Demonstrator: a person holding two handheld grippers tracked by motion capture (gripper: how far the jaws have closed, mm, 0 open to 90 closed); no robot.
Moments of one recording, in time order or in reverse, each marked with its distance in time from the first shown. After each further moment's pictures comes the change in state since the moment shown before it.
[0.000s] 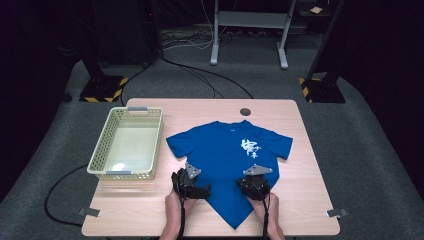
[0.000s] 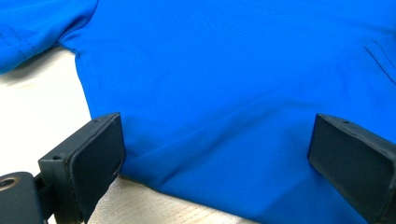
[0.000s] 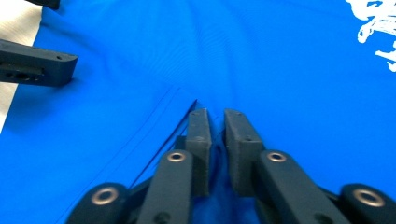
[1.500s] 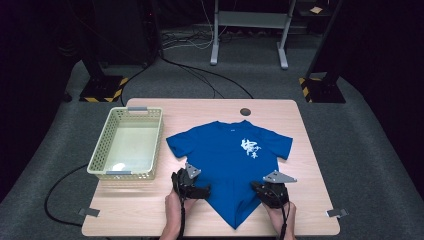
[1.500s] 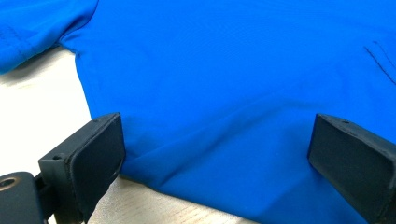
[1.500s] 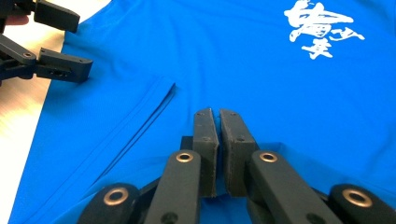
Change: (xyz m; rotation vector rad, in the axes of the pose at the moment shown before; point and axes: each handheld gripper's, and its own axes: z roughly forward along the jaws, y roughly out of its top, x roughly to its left) left arm 0.000 0.000 0.000 0.000 0.000 0.001; right arm -0.017 -0.022 -0.054 -0.108 -0.012 0.052
